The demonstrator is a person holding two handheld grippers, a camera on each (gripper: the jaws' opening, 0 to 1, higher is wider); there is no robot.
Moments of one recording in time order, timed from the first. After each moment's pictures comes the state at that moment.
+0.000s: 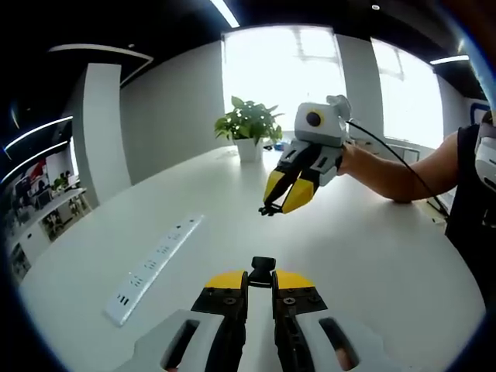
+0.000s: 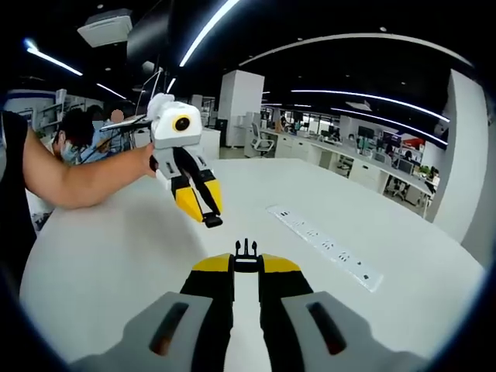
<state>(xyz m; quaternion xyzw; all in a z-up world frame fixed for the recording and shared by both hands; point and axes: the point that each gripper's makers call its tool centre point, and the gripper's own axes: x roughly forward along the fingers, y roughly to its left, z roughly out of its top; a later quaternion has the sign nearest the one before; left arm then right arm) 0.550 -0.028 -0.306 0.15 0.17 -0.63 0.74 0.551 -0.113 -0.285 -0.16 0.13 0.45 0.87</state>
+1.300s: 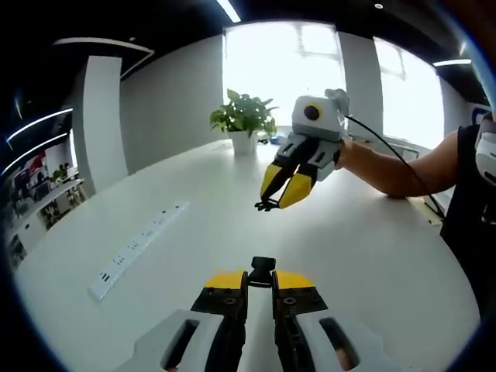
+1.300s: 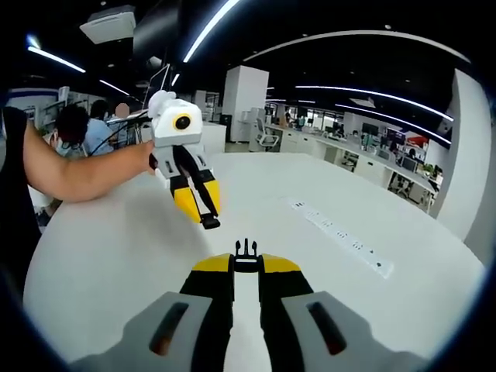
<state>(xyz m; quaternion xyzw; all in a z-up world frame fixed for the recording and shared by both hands) 0.517 -0.023 -0.322 0.15 0.19 -0.63 0.74 0.522 -0.106 -0.295 -0.16 0.14 0.46 0.86</state>
